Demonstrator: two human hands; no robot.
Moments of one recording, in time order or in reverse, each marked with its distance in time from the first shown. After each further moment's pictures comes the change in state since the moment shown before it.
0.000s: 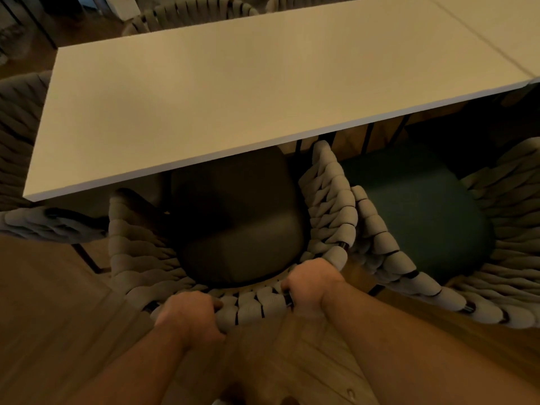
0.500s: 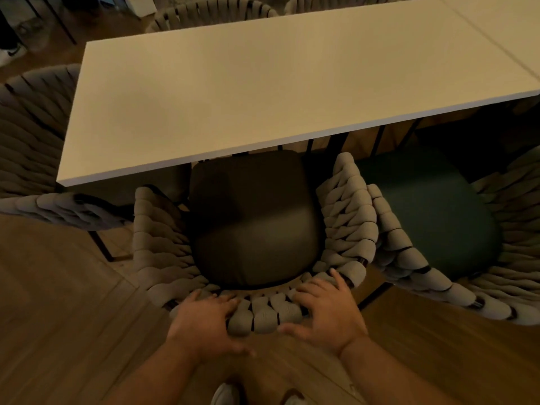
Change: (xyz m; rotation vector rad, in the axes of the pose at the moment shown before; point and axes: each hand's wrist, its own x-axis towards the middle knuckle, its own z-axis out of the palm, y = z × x) left_hand -0.047 -0.001 0.022 -0.006 0.039 0.056; right_hand -0.051 -0.061 0.066 0.263 0.395 0.152
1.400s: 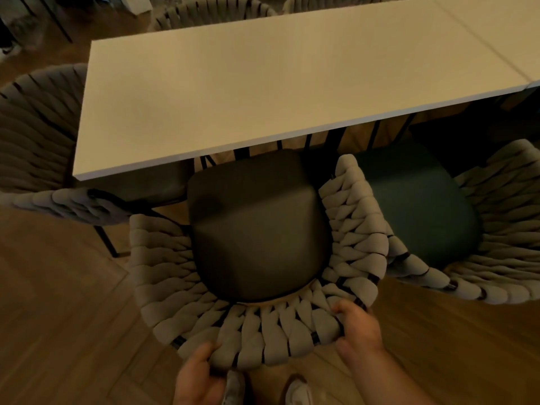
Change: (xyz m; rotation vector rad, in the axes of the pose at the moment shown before) left_hand -0.065 0.023 0.103 -2.643 0.063 -0.707; right_hand -0.047 -0.033 0.021 1.966 0.564 1.191
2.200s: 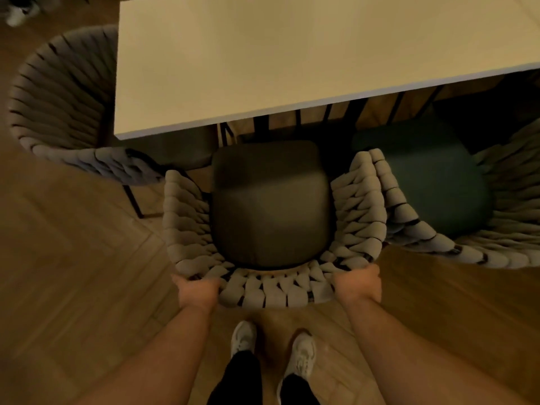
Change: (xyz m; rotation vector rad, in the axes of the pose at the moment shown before) left_hand -0.022 0.061 -0.019 0.735 0.416 0.470; right_hand -0.043 0.002 0.001 -1.081 0.201 -0.238
